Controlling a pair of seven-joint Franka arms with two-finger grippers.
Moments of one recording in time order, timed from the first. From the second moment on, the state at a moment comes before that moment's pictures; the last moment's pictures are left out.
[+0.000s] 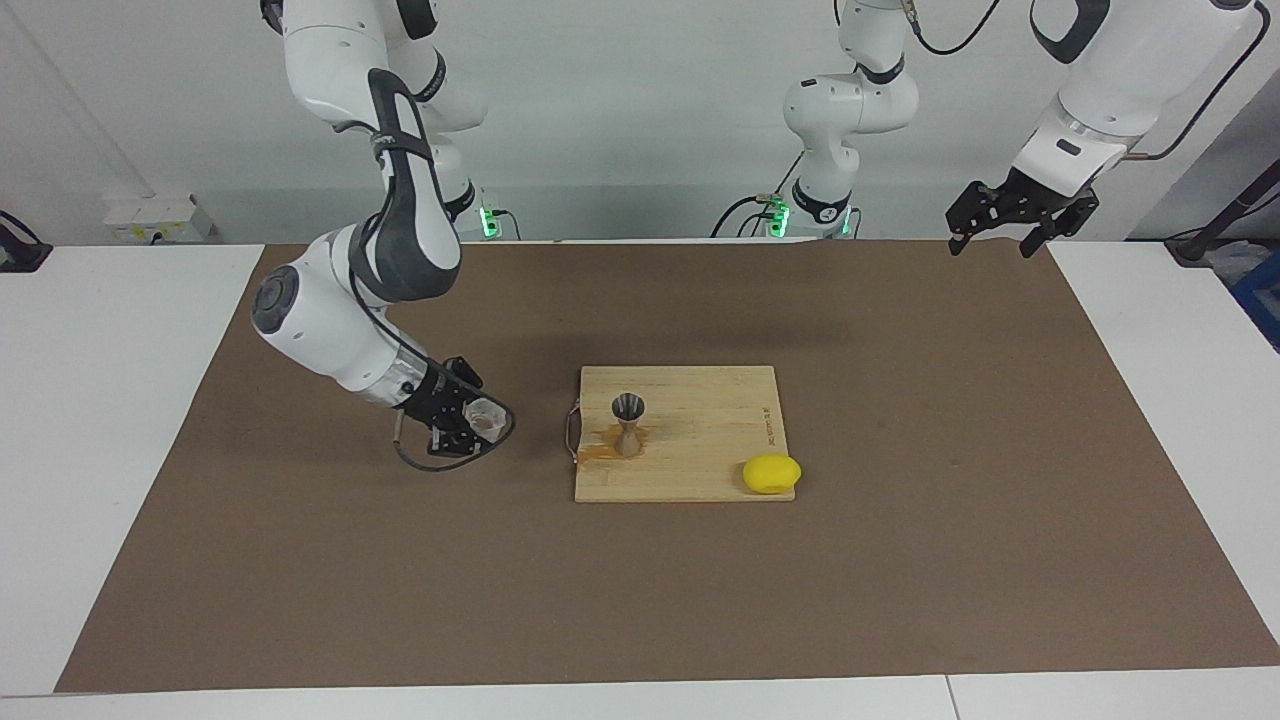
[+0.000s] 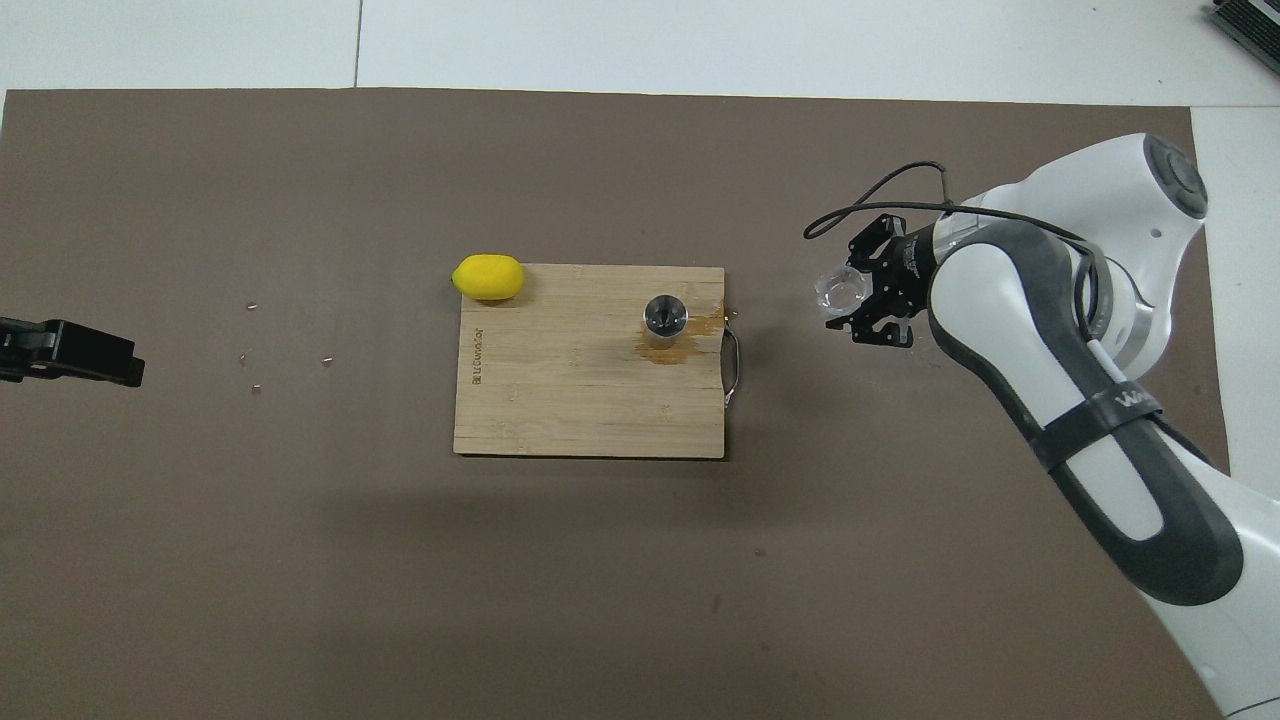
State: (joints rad) left arm 0.01 -0.08 -0.03 -1.65 -0.02 1.52 0.08; right arm 0.12 0.34 0.03 -1.74 0.48 2.06 1.53
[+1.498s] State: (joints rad) left arm 0.01 -0.08 -0.04 -1.65 -0.02 1.58 0.08; right arm 0.37 0.40 0.03 -1.59 0.22 2.06 1.72
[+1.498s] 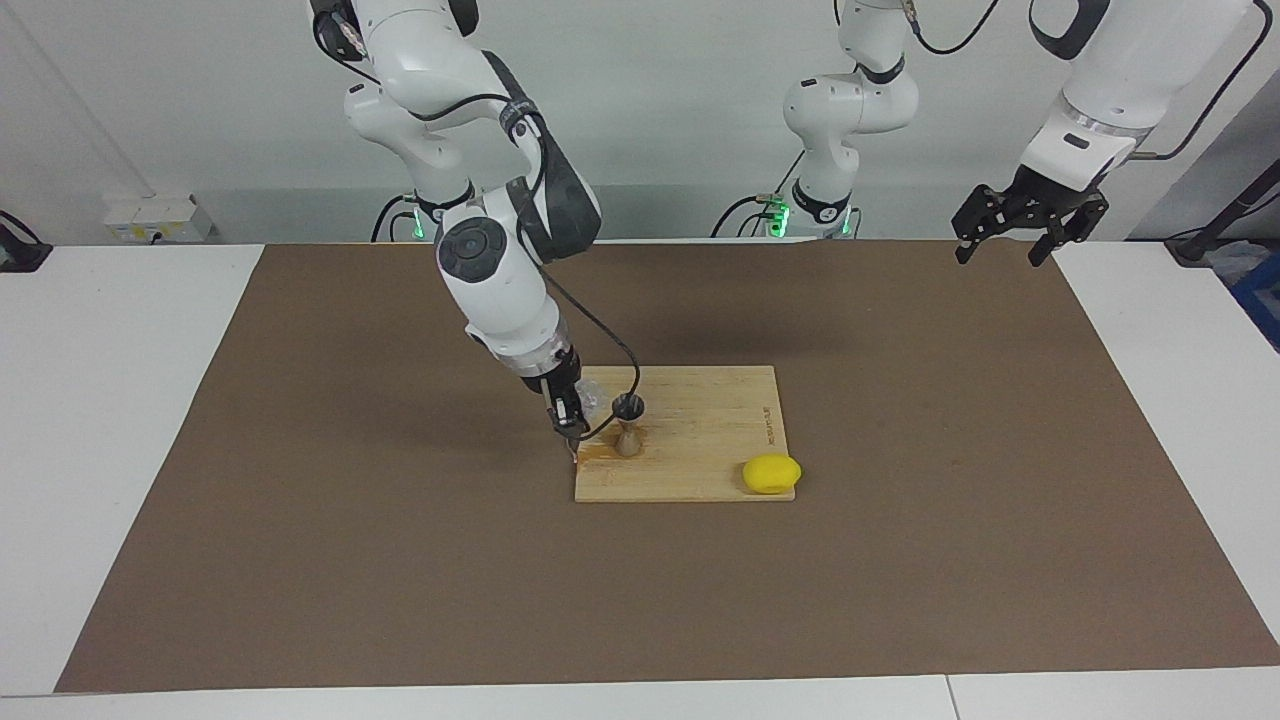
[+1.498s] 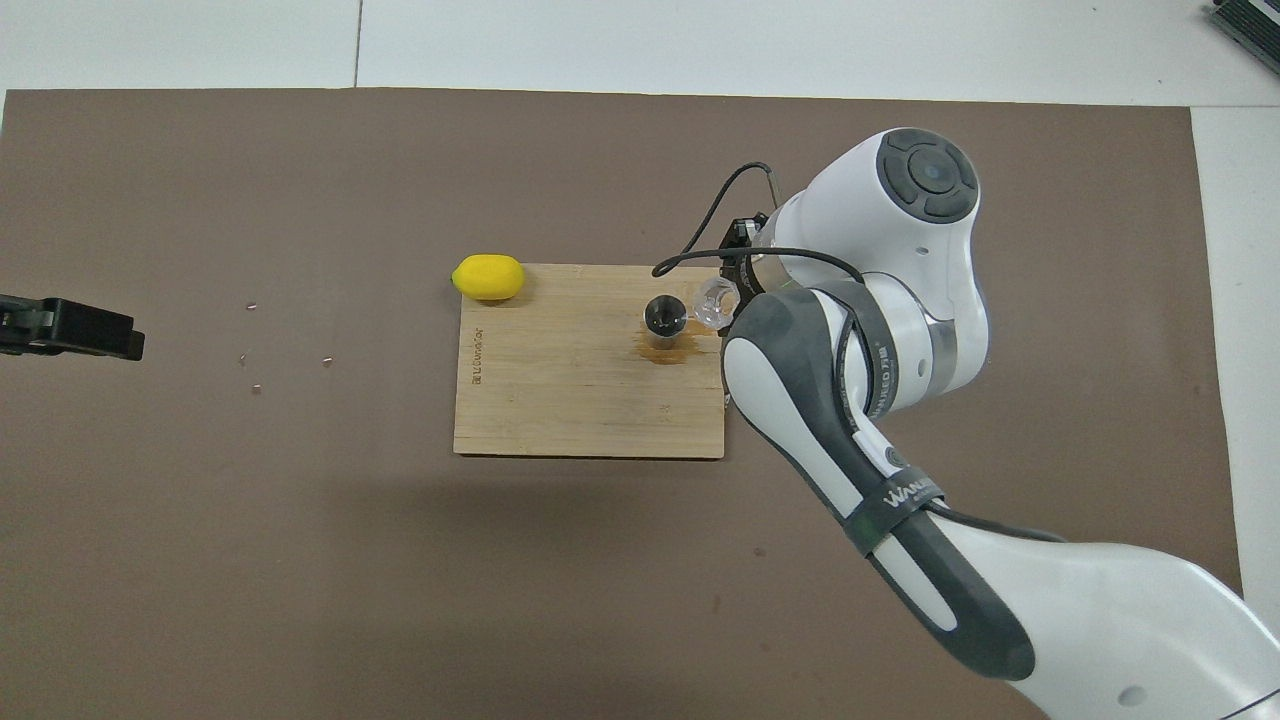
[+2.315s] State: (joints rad) left arm 0.01 -0.08 -0.04 -1.65 -0.02 1.58 0.08; right arm 0.42 0.43 0.03 -1.55 0.02 2.03 1.72
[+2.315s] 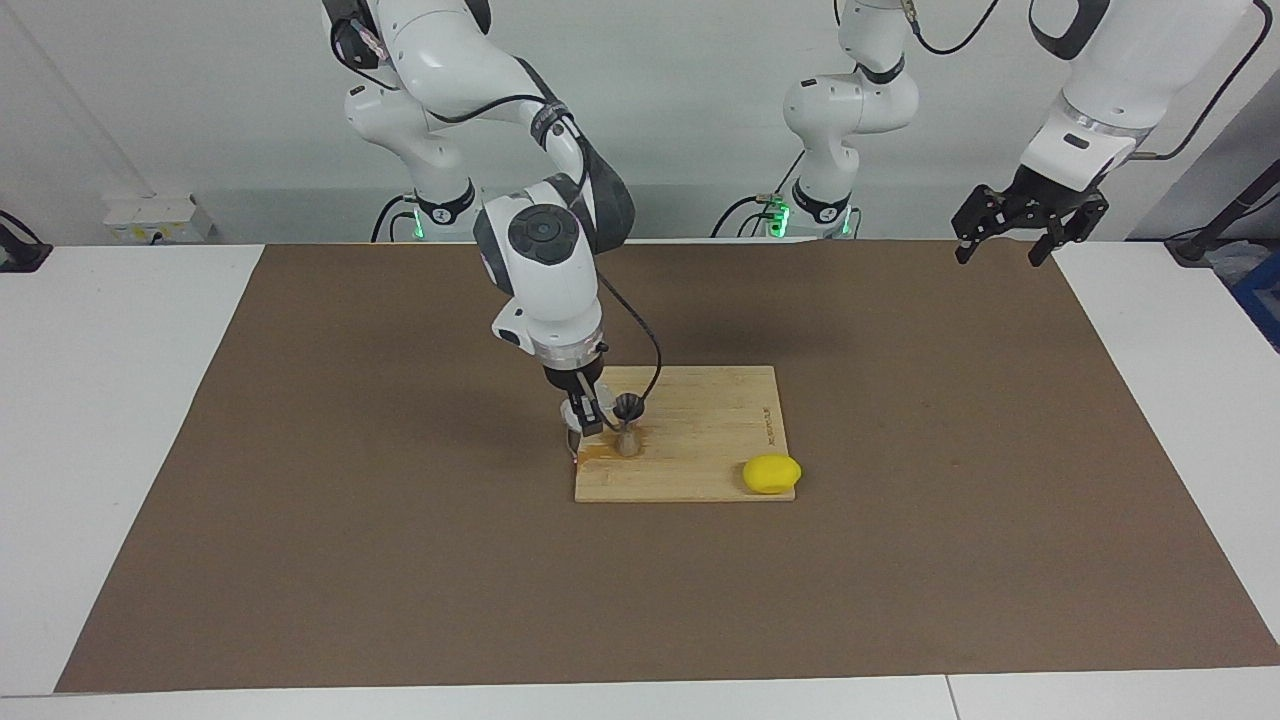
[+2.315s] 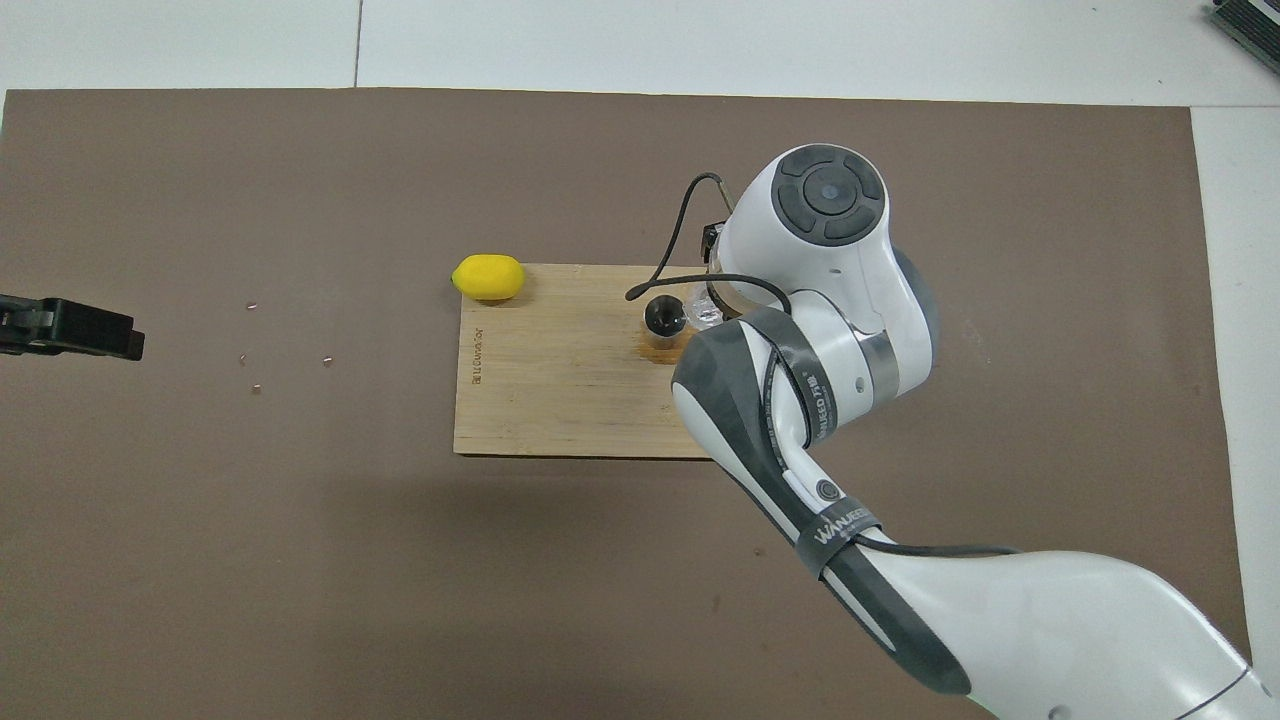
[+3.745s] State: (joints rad) left arm 0.01 -0.08 -0.04 -1.65 -0.02 1.58 0.08; right arm 0.47 0.43 0.03 -1.52 -0.12 2.03 1.72
